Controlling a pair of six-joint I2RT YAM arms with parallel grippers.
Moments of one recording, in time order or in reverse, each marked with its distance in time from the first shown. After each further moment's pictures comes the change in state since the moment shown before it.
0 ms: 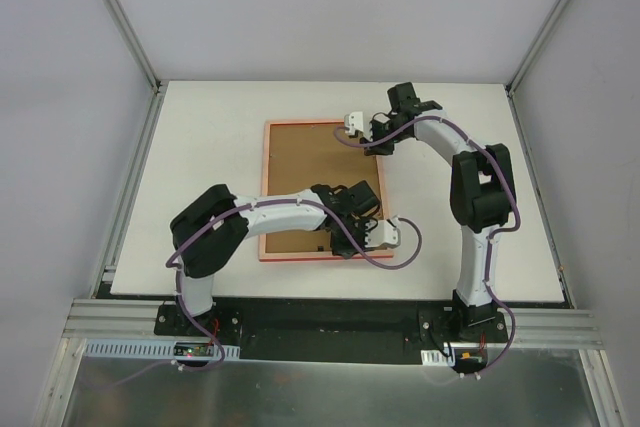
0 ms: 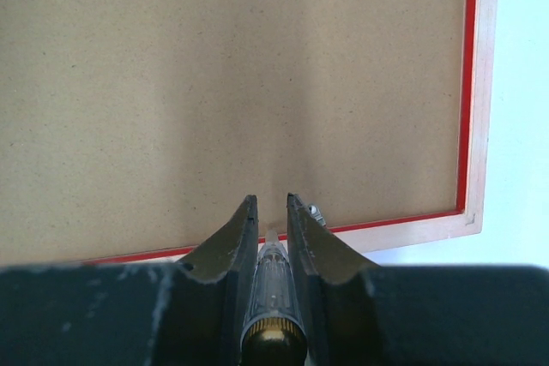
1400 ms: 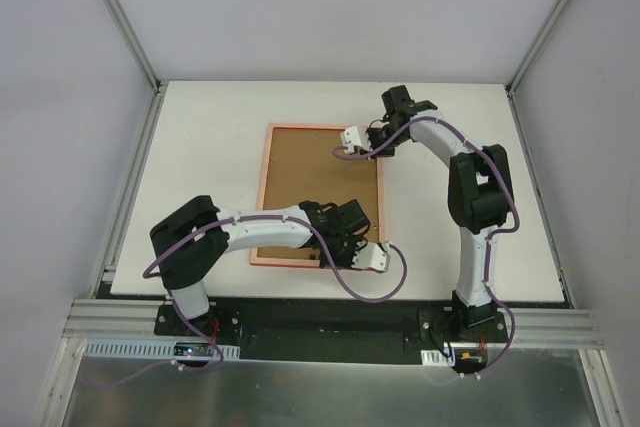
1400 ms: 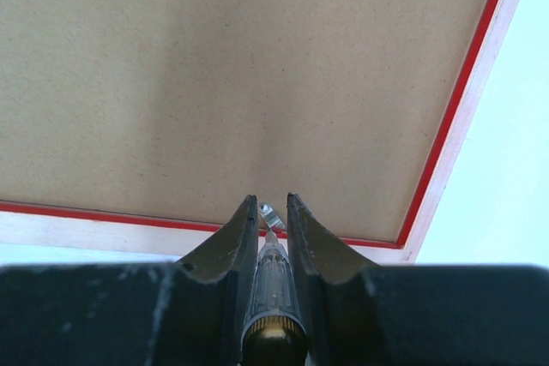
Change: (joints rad) left arm -0.067 -0.132 -0.187 0.039 -0.042 0.153; right arm 0.026 0.000 0.010 -0.108 0.066 -0.278
